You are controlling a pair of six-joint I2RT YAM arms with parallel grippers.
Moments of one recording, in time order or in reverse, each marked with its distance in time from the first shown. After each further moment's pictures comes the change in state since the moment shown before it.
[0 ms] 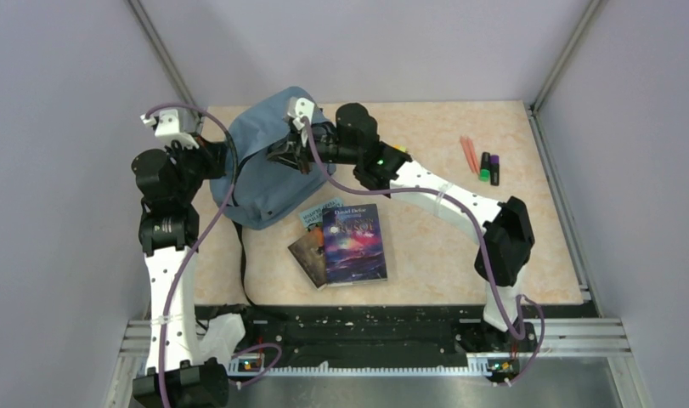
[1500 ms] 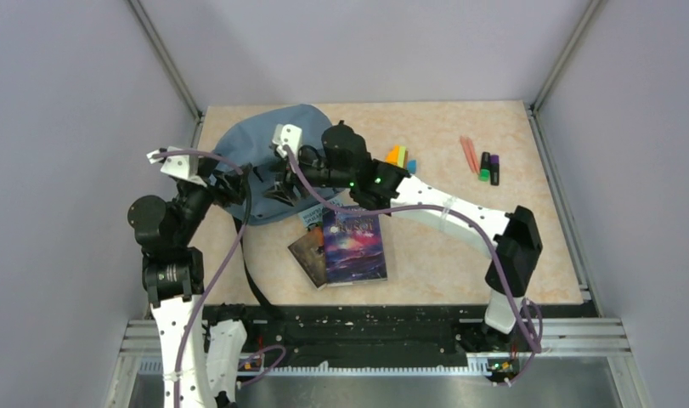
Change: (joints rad) left arm 0.004 -0.290 -0.145 0.078 0.176 0.122; right arm 0.115 -0.037 -0.019 -0.177 0.171 -0.060
